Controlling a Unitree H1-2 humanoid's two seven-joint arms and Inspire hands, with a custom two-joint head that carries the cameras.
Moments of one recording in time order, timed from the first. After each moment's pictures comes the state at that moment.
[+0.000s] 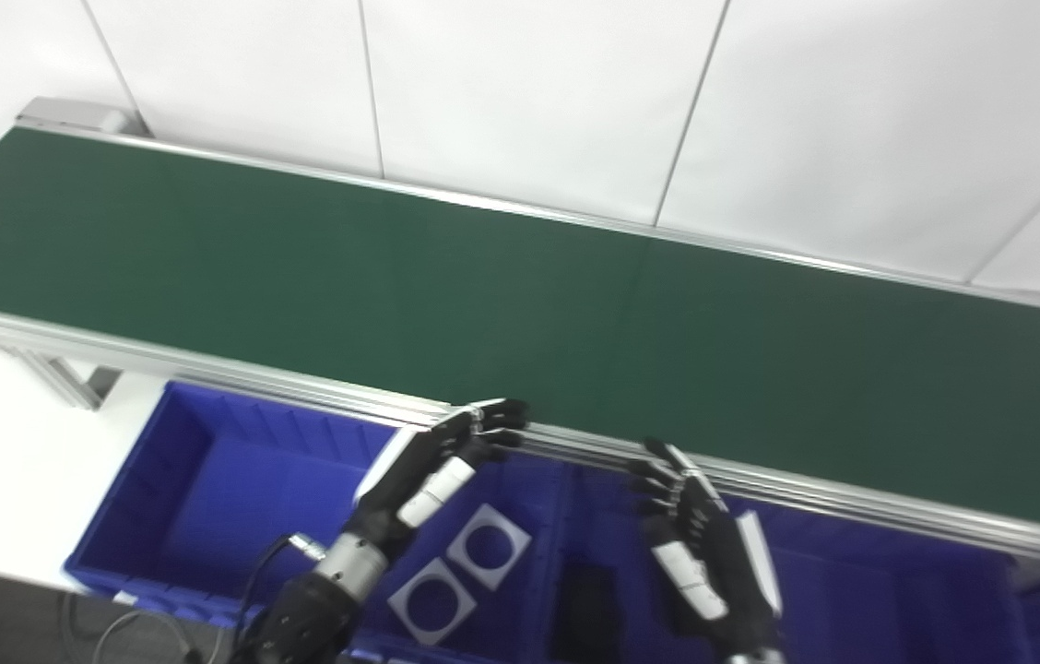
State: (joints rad) left arm 0.21 0.07 -0.17 0.02 0.01 -0.19 -0.20; right arm 0.25 -0.02 0.22 0.07 -0.18 -0.31 0.08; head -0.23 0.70
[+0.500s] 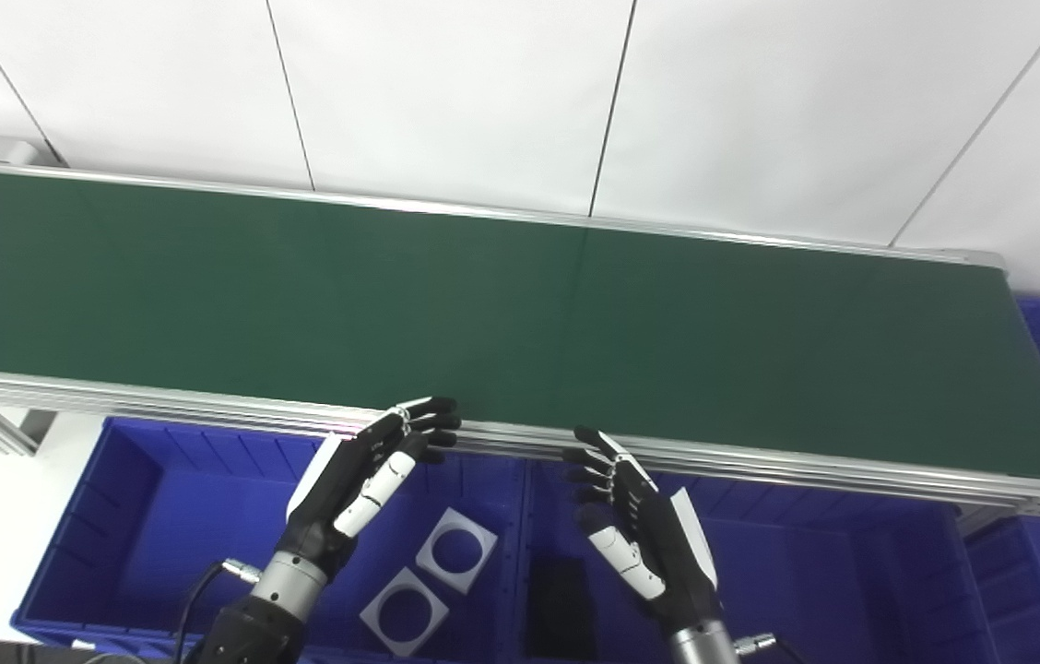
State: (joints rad) left arm 0.22 0.10 -0.14 -0.03 -0.01 -0.17 -0.21; right arm 0.23 0.01 0.25 0.10 -0.23 -0.31 0.05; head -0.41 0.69
